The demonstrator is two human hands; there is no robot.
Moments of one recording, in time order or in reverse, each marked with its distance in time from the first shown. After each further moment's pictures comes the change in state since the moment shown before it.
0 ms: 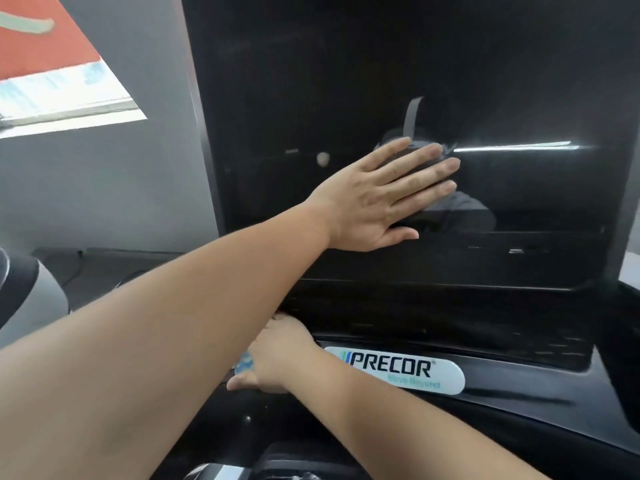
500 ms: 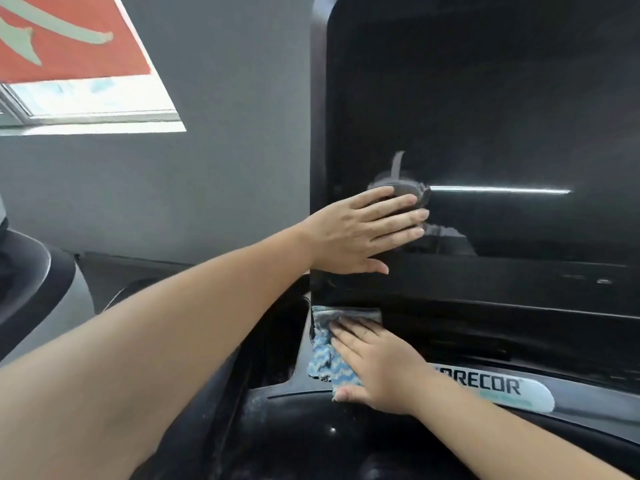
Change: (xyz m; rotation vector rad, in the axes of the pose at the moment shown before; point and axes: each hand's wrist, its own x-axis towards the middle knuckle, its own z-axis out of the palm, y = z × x) left_hand -0.157 -0.053 -0.003 0.043 0.002 0.050; right_hand -0.049 0.004 -0.035 -0.499 0.107 -0.082
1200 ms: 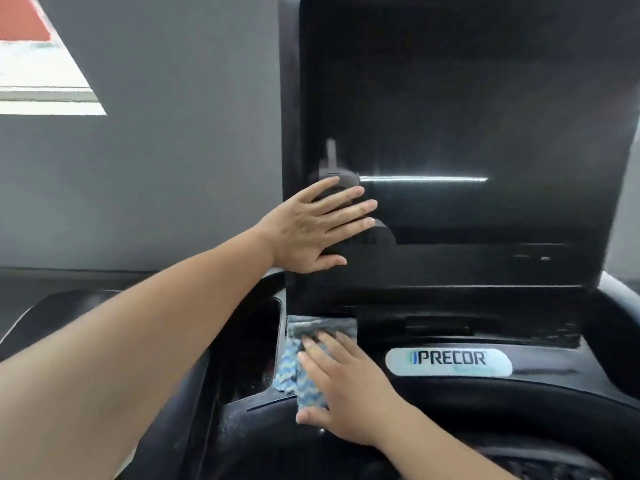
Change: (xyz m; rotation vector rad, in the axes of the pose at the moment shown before) left_hand -0.031 -0.008 0.037 -0.068 0.057 -0.084; right_hand 0.002 -0.064 -0.012 0.078 -0.172 0.294
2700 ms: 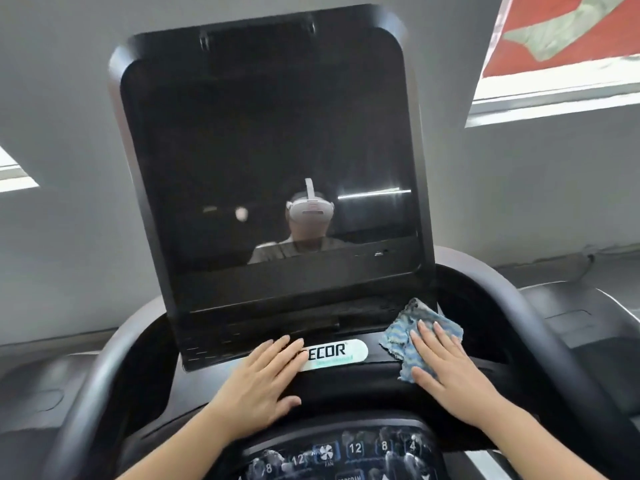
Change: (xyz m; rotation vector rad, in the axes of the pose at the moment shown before) left_hand 0.014 0.254 -0.025 -0.419 -0.219 -0.169; right_hand -0.259 0.247 0.038 0.353 0.071 0.532
